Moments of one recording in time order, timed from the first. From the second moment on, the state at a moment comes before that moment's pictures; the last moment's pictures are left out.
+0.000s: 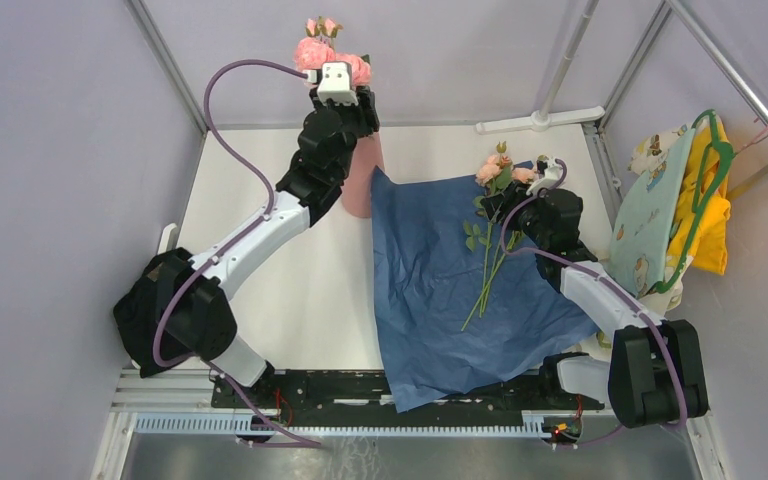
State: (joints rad) left arm -0.58 1.58 1.38 0.35 -0.44 -0.08; right arm 0.14 1.22 0.61 0.34 -0.22 0.45
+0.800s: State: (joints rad) left arm -0.58 1.53 1.62 -0.36 -0.37 -0.30; right arm 0.14 1.28 0.62 0.34 -0.26 0.46
